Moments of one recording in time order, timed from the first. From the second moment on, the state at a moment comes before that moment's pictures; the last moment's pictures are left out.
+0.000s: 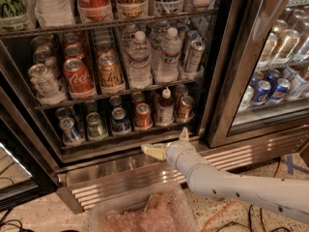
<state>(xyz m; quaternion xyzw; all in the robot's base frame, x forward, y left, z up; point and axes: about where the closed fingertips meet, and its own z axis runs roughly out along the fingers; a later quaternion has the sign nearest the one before) 0.605 -0.050 0.606 -0.18 0.79 0.13 0.57</state>
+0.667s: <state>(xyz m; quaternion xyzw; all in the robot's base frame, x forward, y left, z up) 0.634 -0.053 0.622 -0.15 0.73 0.06 0.66</state>
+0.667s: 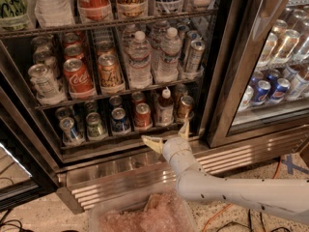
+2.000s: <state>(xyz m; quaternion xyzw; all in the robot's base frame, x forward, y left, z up) 0.655 -0.051 0.607 -0.15 0.71 0.01 0.68</state>
